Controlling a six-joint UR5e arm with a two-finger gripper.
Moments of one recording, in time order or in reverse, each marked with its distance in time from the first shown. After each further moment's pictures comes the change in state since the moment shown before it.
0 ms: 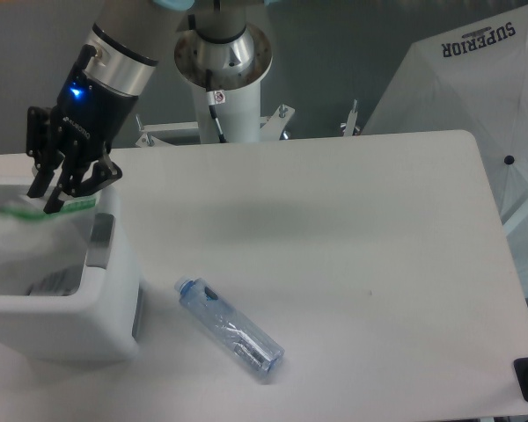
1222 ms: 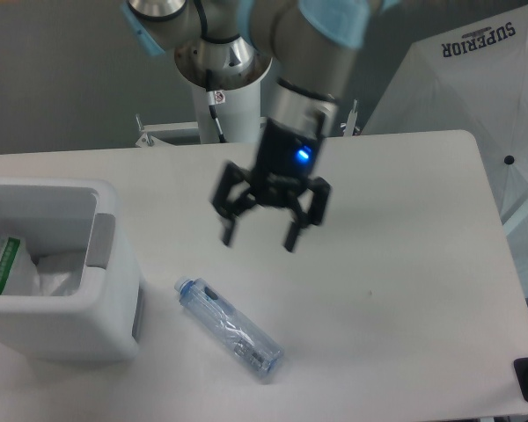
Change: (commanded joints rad) arm 0.368 -0.293 0.099 0.005 0.237 -0.705
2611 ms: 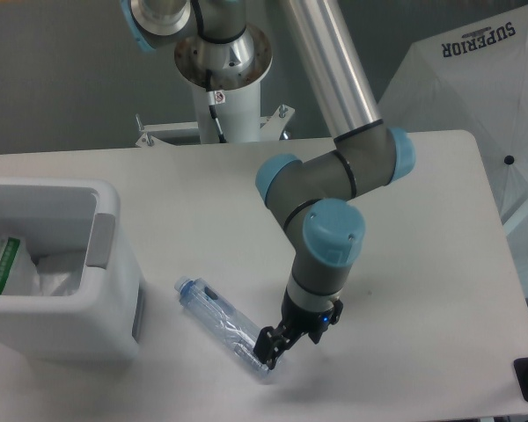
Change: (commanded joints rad) arm -0.172 -0.339 0.157 0.005 0.264 -0.158
